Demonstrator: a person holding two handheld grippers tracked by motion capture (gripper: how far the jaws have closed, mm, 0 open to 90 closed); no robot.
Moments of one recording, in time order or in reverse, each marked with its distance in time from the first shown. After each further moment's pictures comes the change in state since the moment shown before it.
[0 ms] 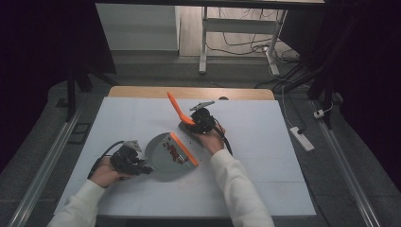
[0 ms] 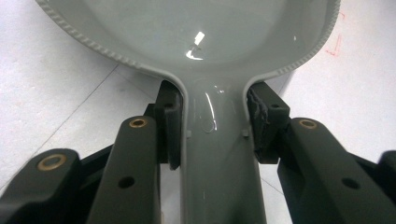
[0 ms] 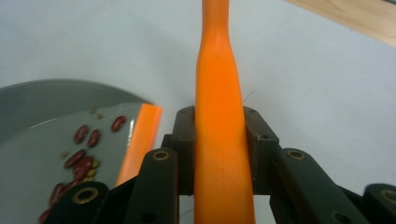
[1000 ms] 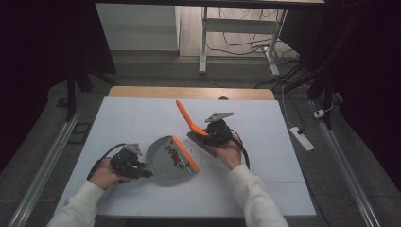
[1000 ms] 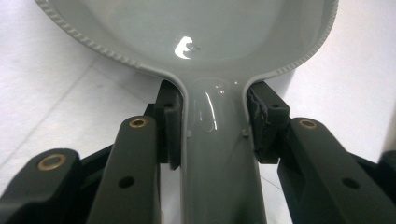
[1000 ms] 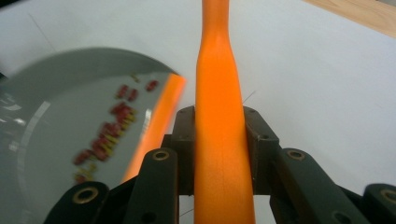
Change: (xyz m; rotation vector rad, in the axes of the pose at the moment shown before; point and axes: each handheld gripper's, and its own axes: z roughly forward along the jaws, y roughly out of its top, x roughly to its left) left arm -0.013 -0.002 0.000 0.024 -0.024 0.067; right arm 0.006 -0.041 -0.070 -0.043 0.039 -0.028
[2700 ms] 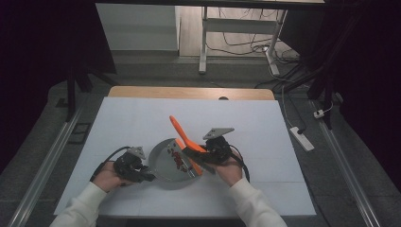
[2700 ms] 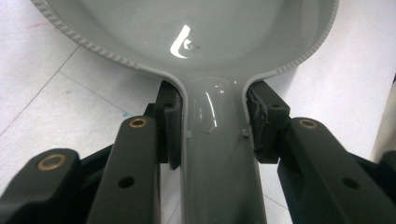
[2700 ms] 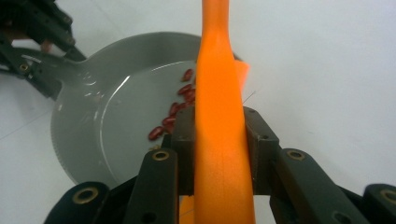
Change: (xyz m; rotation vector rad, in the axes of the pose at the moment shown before) left arm -0.009 0.003 0.006 0.013 0.001 0.012; right arm 0.043 -0.024 -0.022 -0.006 0.092 -0.011
